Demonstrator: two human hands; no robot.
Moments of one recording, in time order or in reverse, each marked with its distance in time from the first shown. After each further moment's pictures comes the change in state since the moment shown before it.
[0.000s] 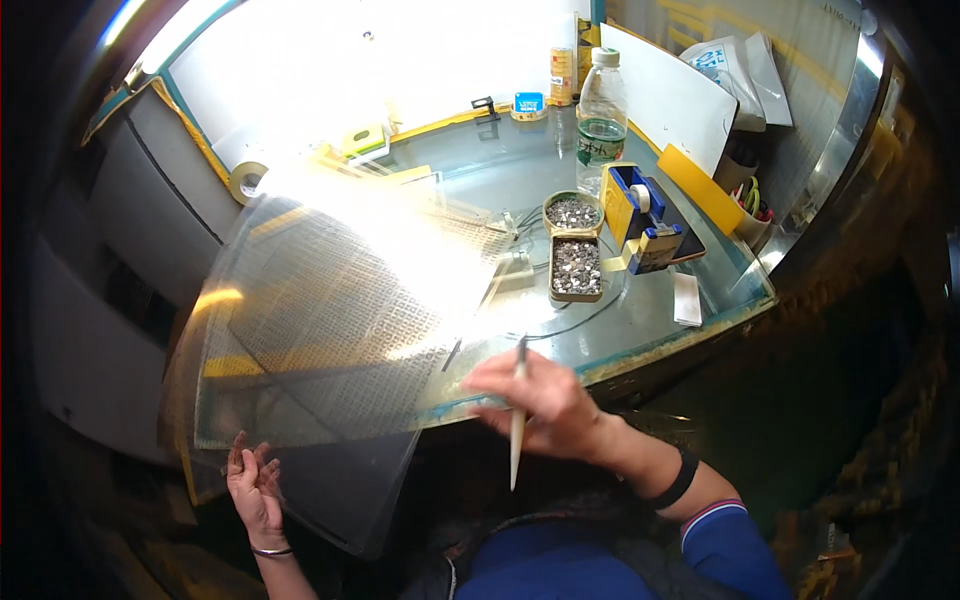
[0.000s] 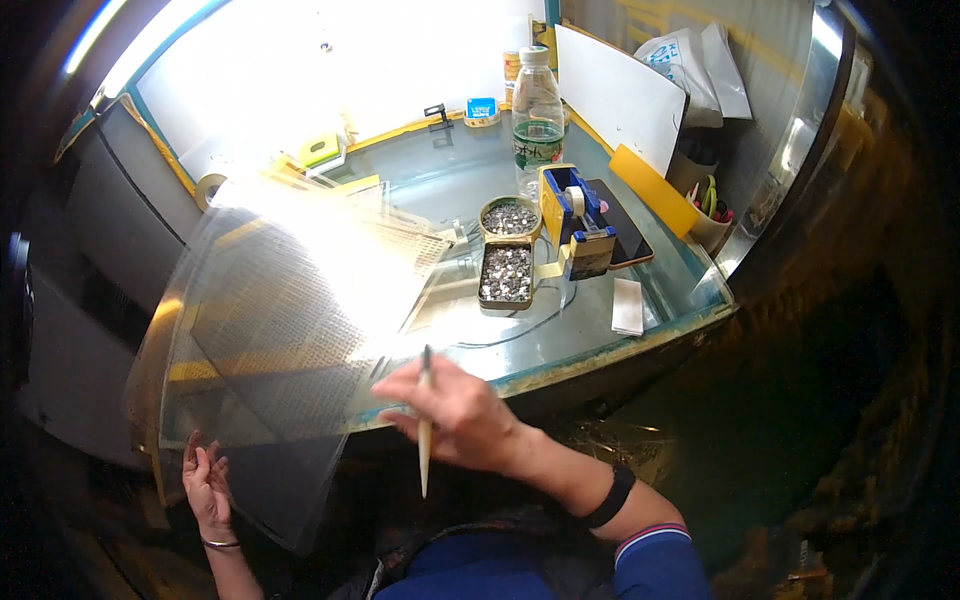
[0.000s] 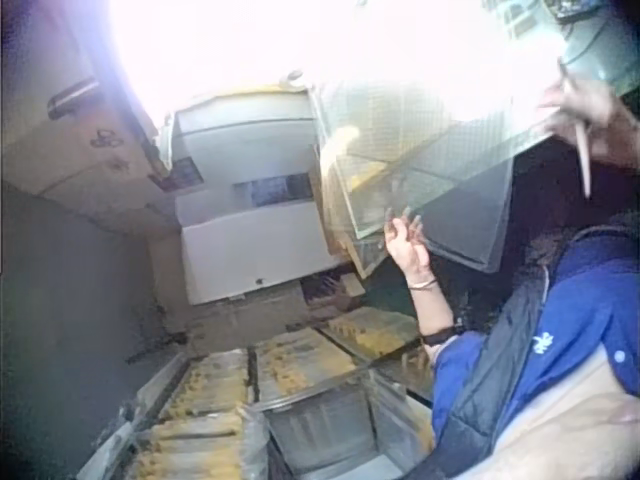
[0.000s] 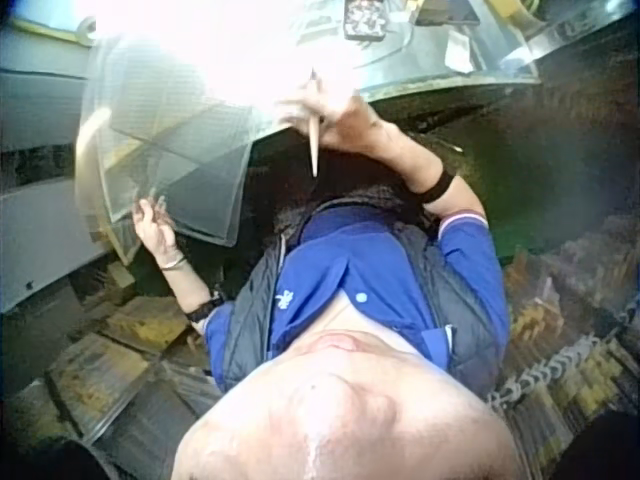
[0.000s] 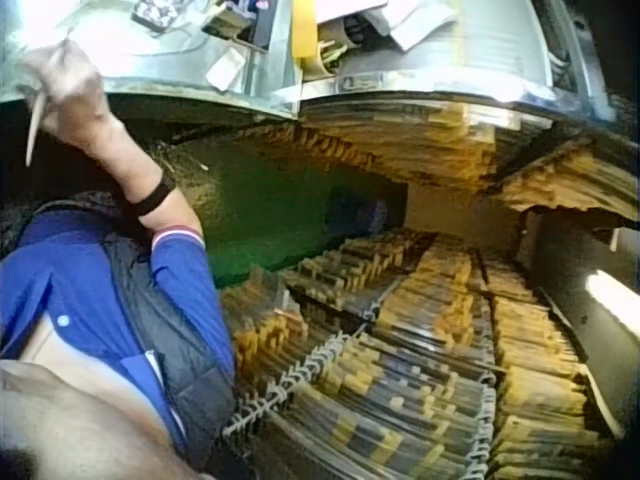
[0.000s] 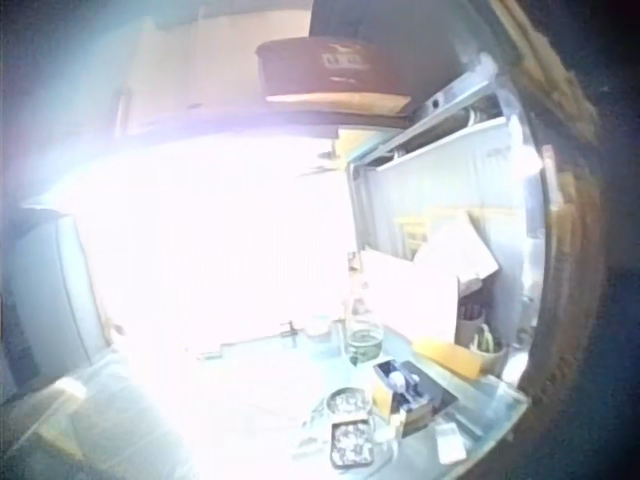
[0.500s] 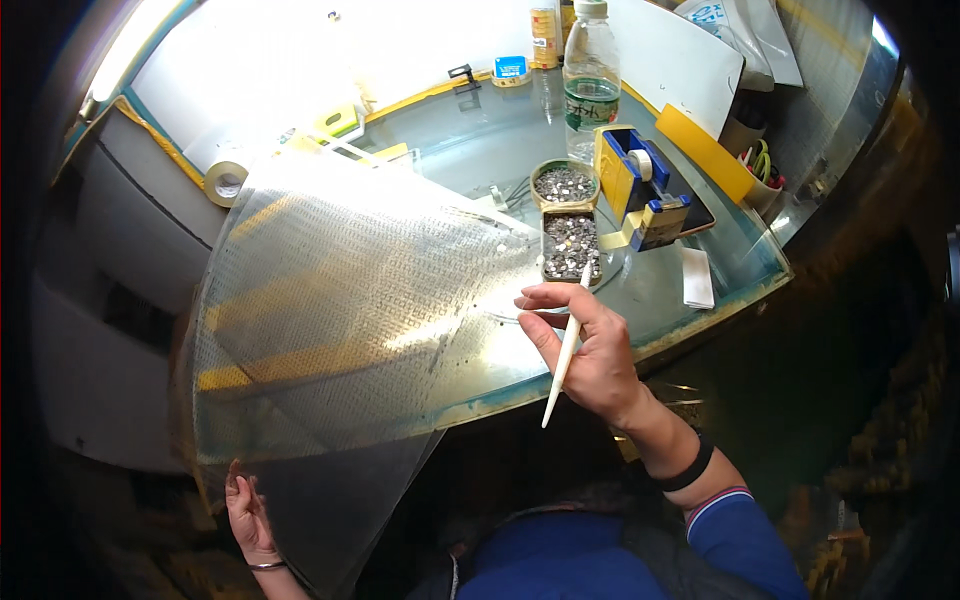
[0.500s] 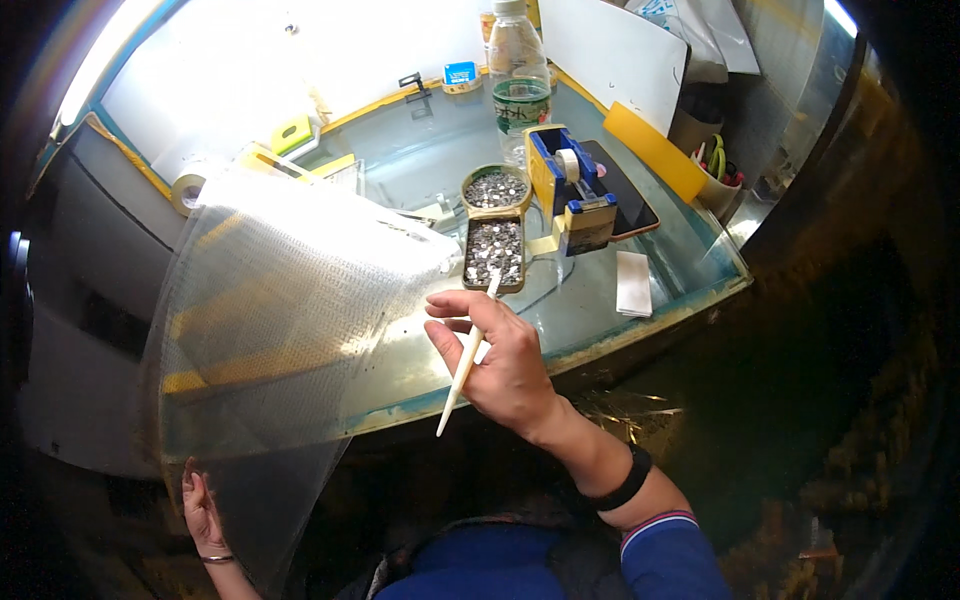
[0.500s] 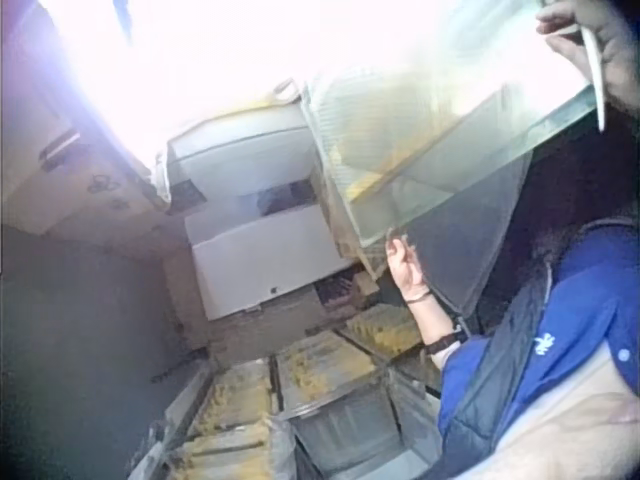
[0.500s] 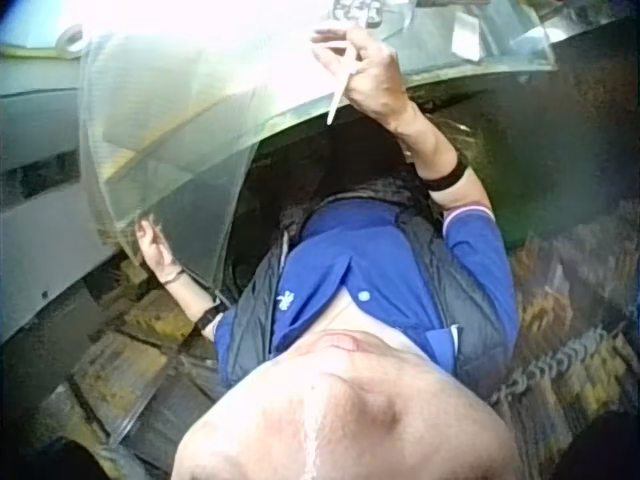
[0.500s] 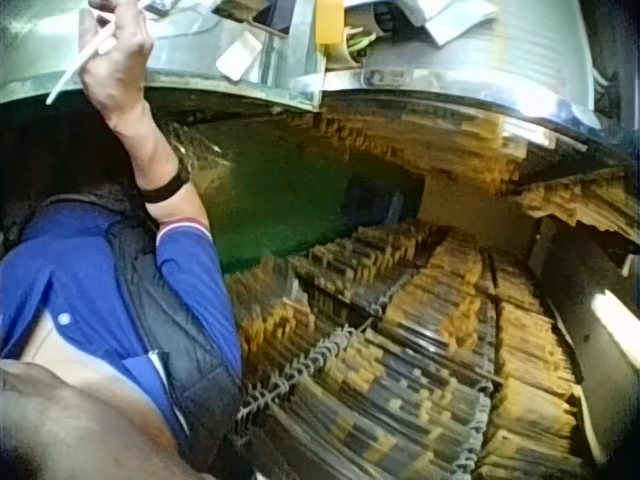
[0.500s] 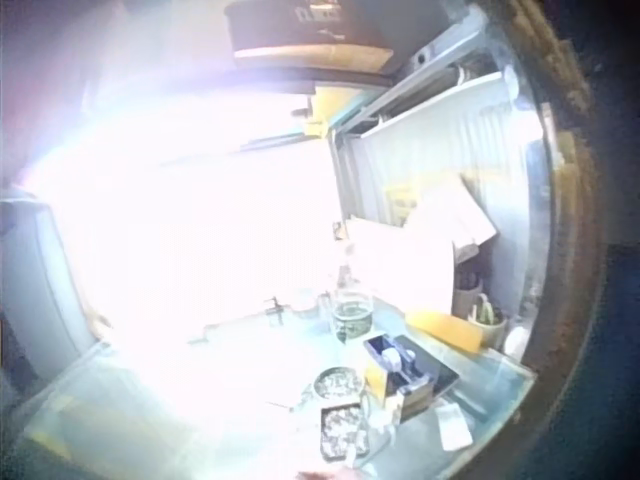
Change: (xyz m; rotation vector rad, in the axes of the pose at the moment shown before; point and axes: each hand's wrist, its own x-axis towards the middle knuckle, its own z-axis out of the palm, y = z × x) left_hand 0.021 -0.001 -0.070 -0.213 -0.052 -0.113; right_hand -0.002 0.029 -0.019 0.161 0.308 0.548
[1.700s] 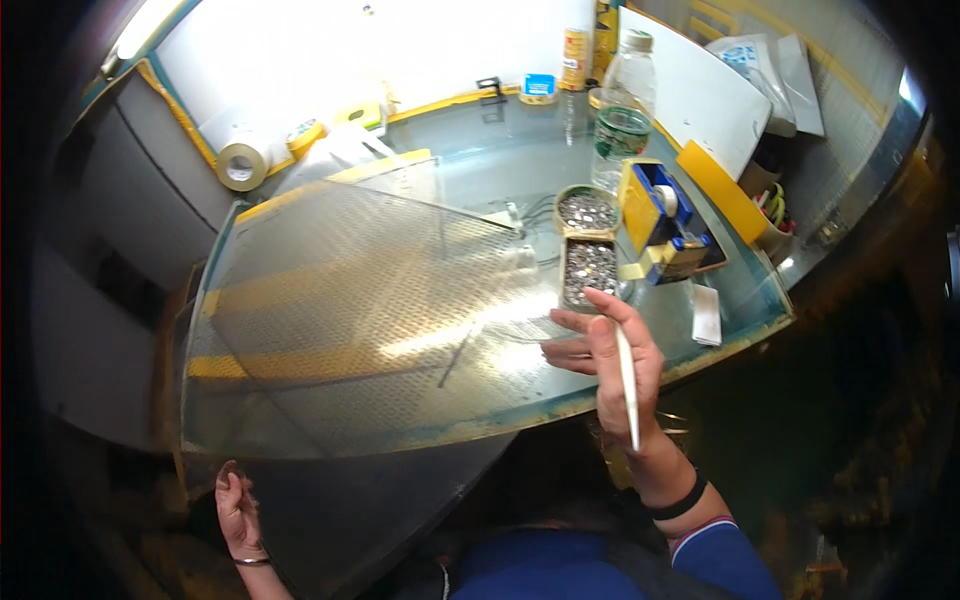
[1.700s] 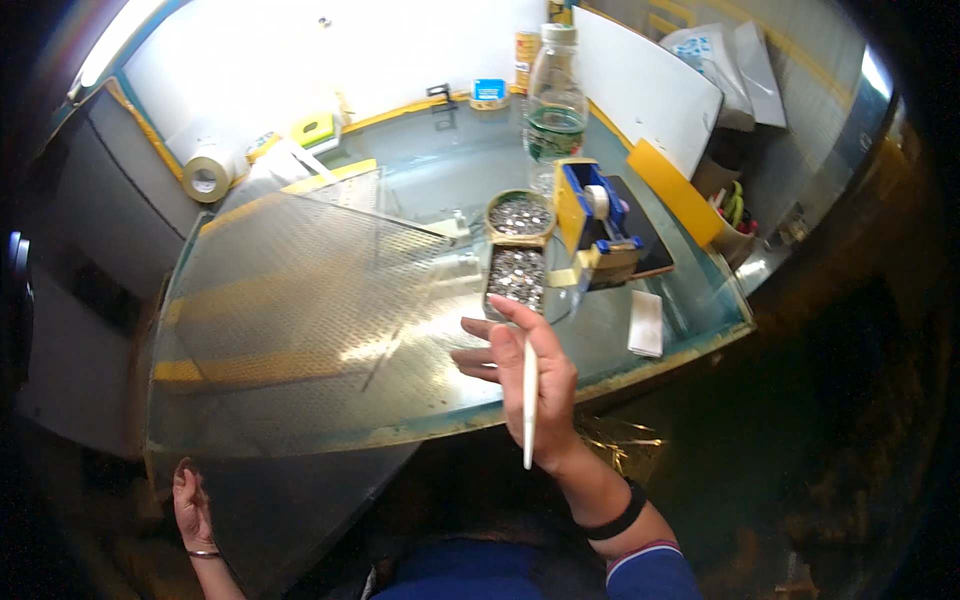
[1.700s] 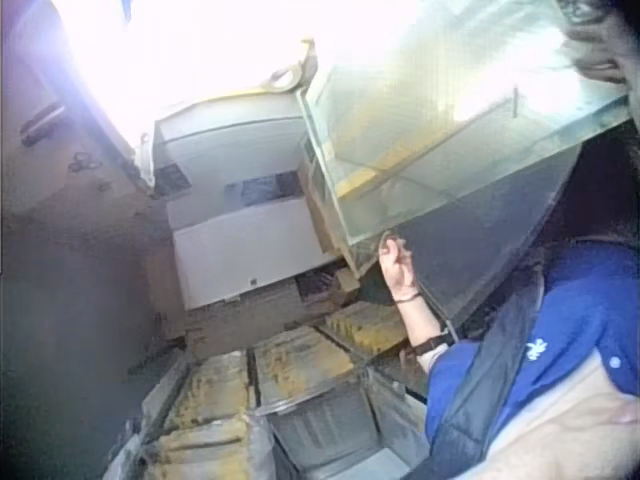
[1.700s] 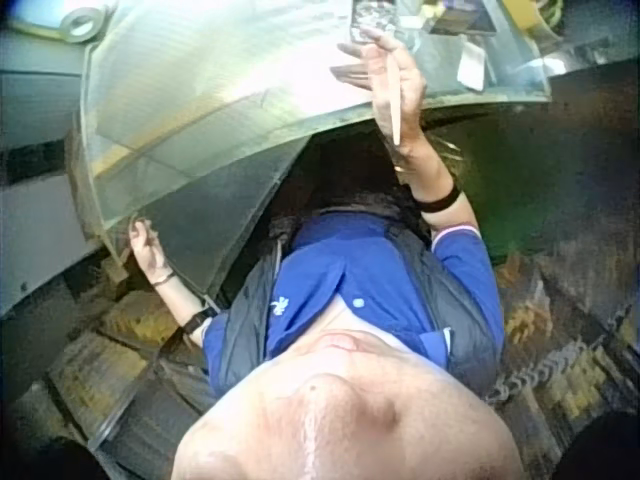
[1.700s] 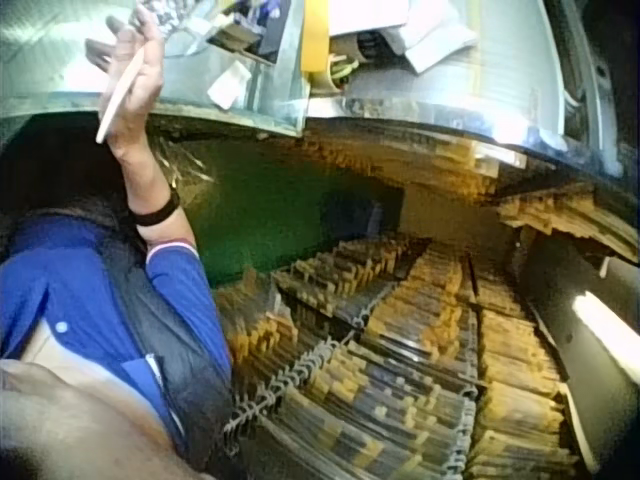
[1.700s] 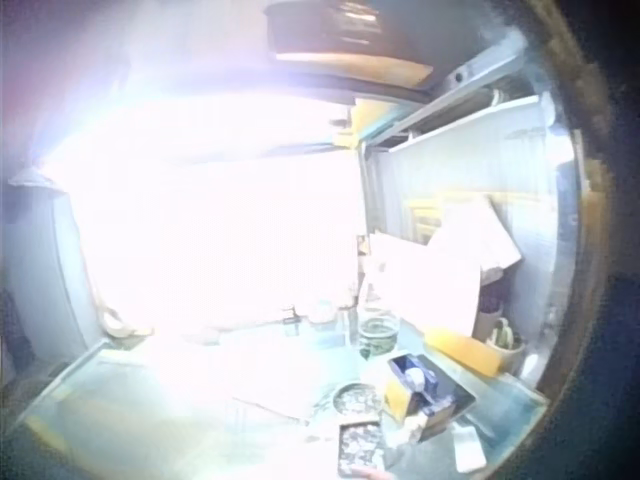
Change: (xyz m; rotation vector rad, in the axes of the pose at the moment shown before) left_hand -0.008 -0.006 -0.004 0.188 -0.044 0.010; right_hand -0.003 -0.014 -0.003 0.416 0.086 0.261
